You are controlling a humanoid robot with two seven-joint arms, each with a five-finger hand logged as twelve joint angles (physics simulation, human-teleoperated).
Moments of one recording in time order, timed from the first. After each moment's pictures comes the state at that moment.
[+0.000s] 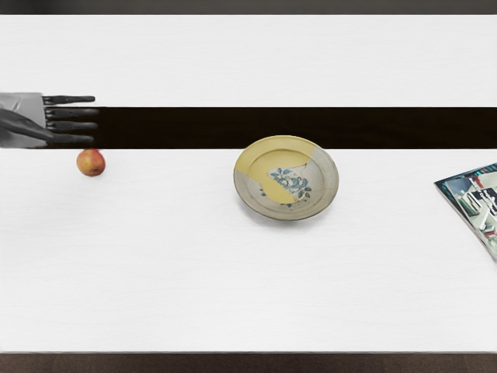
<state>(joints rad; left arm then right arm) -1.02 0.97 -0.41 -1.03 -0.37 -0.61 0.61 -0.04 0.00 0.07 0.19 -0.15 0.07 -0.08</state>
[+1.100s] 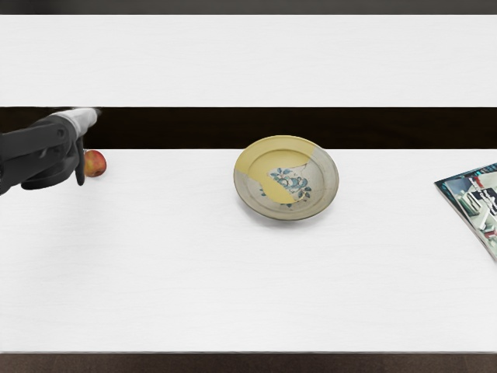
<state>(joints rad) -1.28 0.49 0.20 -1.03 1.03 0.07 0.61 -0.04 0.00 0.07 0.19 -0.15 0.07 -0.08</state>
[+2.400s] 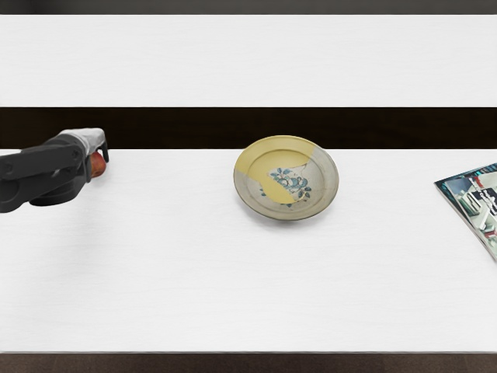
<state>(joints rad) -1.27 0.45 0.29 -1.03 1.04 0.07 0.61 -0.04 0.00 0.07 0.19 -0.15 0.07 -0.08</state>
